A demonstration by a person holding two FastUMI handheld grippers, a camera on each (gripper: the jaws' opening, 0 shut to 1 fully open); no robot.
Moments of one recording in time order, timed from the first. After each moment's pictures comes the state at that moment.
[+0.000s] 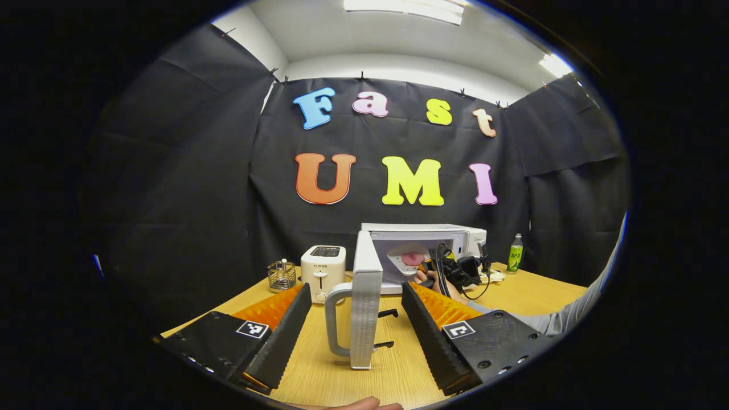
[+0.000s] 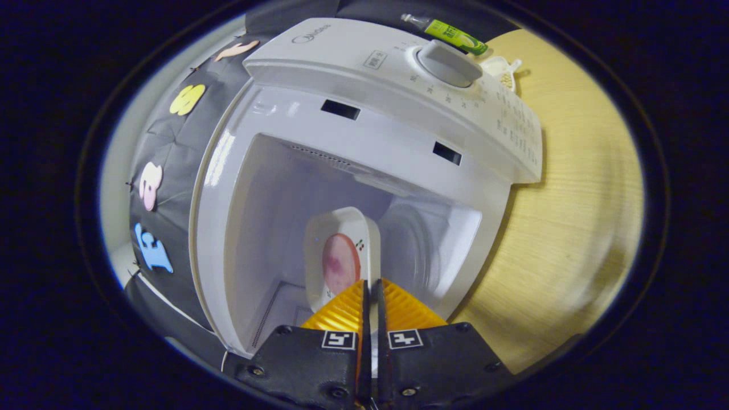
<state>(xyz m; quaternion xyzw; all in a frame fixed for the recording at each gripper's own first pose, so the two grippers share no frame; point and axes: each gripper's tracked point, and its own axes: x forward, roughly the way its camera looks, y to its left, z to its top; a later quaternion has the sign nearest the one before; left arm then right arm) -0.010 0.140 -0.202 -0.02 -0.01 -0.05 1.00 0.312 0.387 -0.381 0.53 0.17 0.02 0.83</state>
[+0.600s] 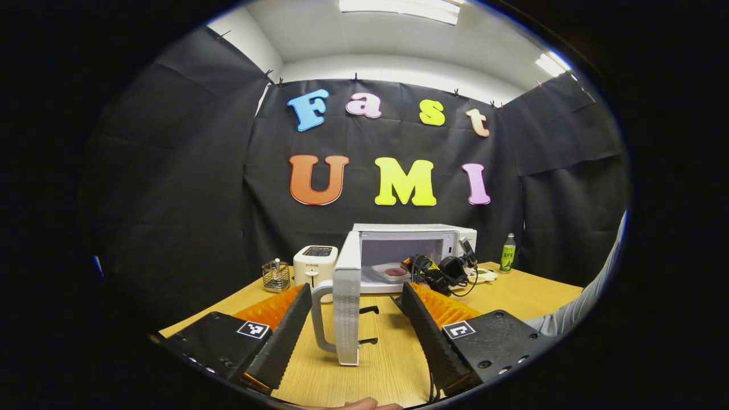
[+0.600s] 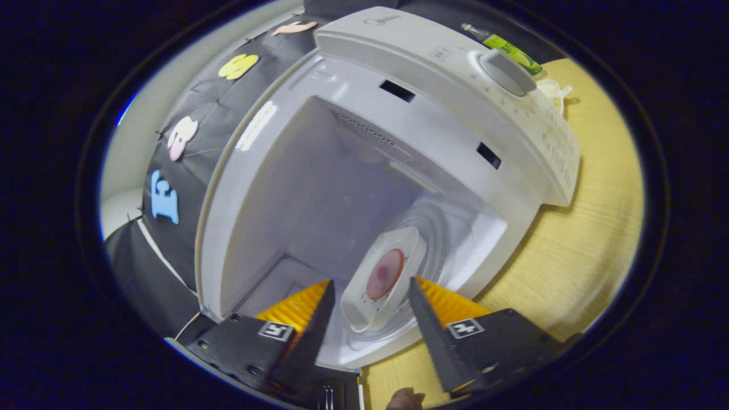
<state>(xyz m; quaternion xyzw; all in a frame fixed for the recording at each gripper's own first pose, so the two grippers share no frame) -0.026 0.124 -0.197 -0.04 -0.01 -0.06 1.00 0.303 0.403 -0.372 0.40 0.13 0.11 0.90</state>
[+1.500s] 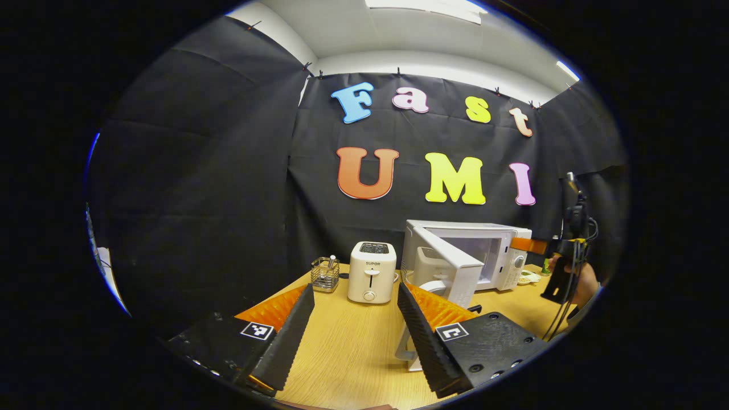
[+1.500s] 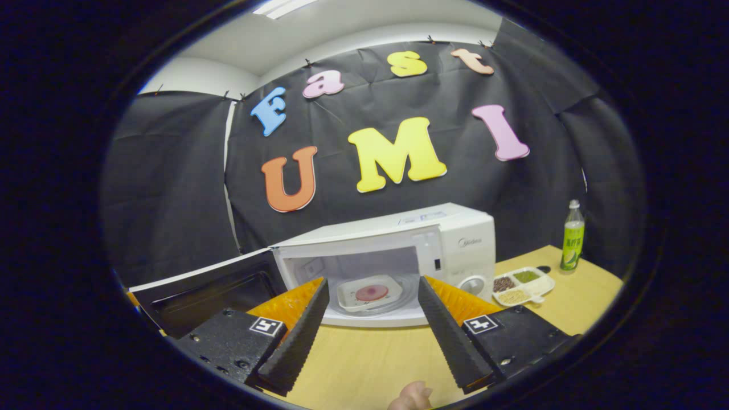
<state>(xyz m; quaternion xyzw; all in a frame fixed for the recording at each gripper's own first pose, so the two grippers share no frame) 0.026 0.239 -0.229 -0.05 0.01 0.03 1.00 0.146 0.282 -0.235 0.04 0.04 0.21 0.98</state>
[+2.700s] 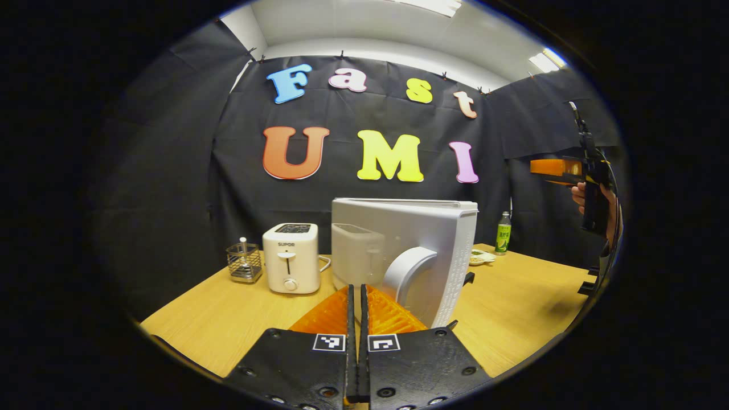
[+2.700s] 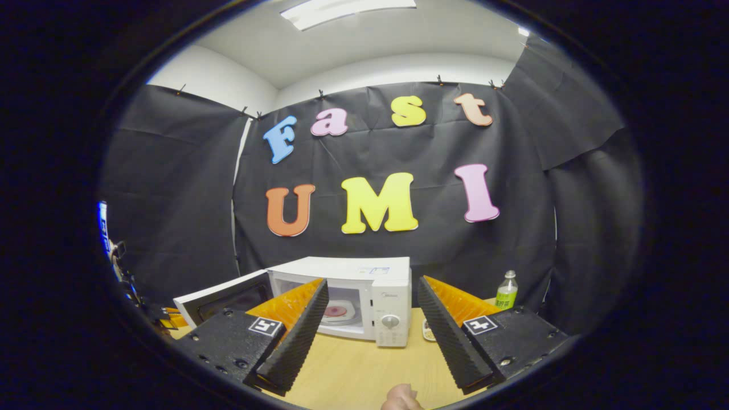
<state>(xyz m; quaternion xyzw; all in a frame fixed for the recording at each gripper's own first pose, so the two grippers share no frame) 0.063 0.094 -0.268 -0.02 0.03 -0.15 0.99 0.076 0.147 -0.130 0.00 -0.02 0.18 0.98</state>
